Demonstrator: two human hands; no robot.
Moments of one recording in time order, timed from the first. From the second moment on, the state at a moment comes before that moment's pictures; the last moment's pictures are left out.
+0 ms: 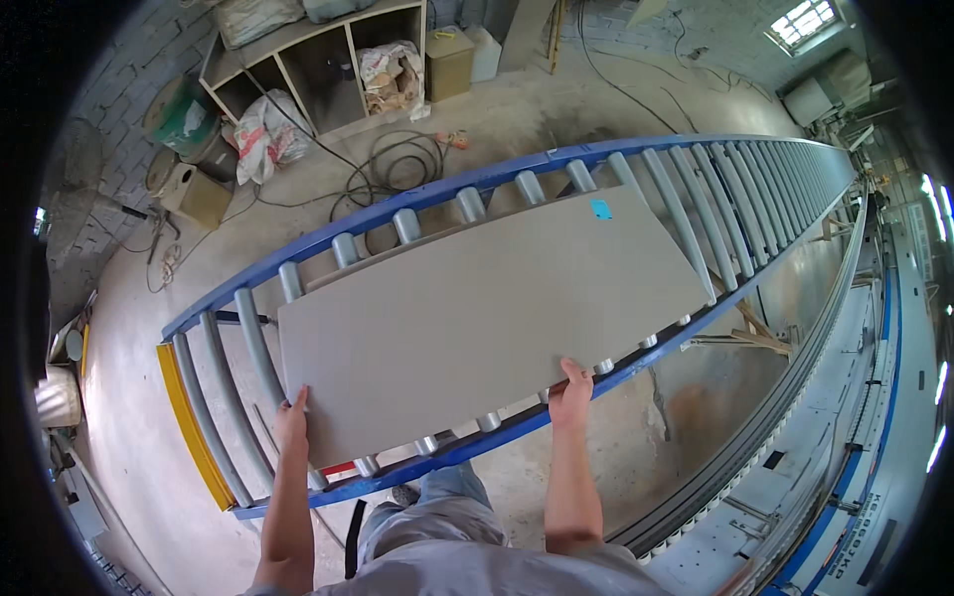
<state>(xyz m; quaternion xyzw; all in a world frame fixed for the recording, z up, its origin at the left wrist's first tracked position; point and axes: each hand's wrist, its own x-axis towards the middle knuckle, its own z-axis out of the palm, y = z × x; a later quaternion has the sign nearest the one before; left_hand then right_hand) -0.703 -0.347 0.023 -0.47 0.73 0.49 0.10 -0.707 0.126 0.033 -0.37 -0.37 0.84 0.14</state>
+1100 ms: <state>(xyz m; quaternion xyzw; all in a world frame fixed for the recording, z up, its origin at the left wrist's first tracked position) -0.687 -0.338 -0.084 -0.37 0.75 0.53 0.14 -0.644 0.079 -0.034 -0.51 -0.53 0.67 -0.14</state>
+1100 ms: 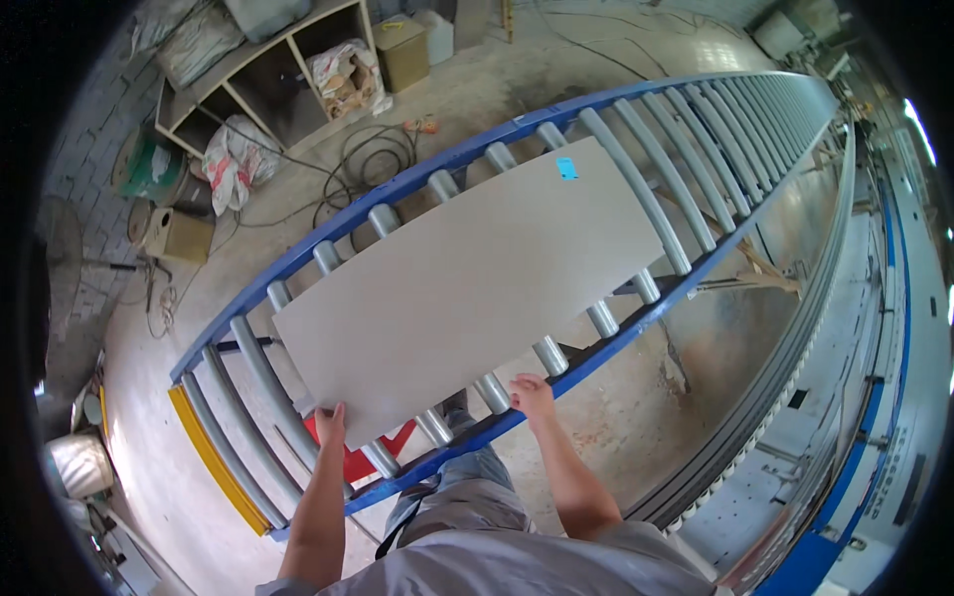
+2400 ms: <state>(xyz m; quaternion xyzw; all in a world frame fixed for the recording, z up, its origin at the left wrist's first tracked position) -0.274 -0.031 0.095 0.40 0.76 0.48 0.17 0.150 0.061 0.184 -0.48 -0.27 0.66 0.51</state>
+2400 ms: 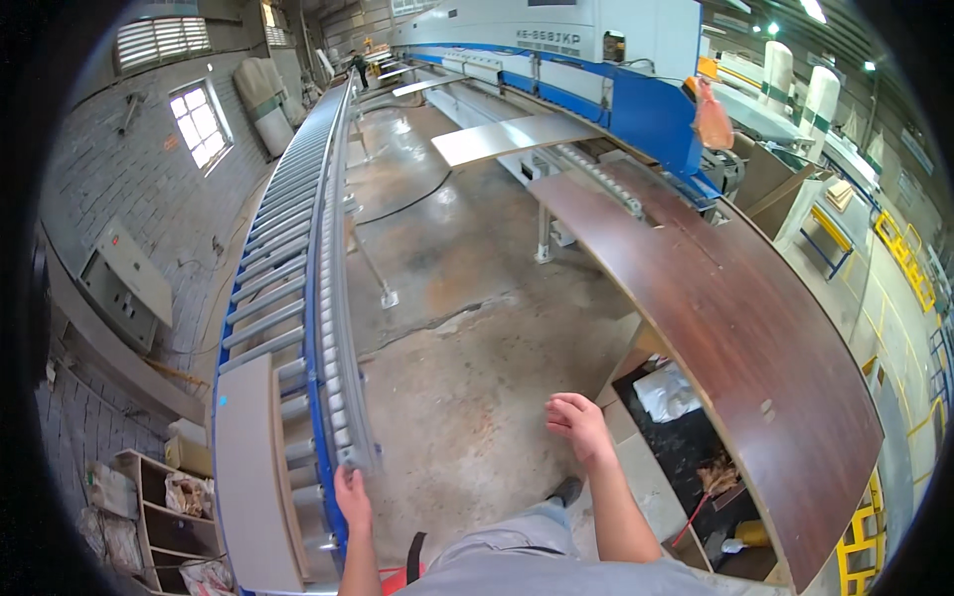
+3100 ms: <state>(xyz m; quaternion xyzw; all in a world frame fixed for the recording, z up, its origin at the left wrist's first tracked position) -0.003 0.060 -0.067 0.71 0.39 -0.32 0.49 0.464 0.097 0.128 -0.72 -0.45 0.06 0.53</state>
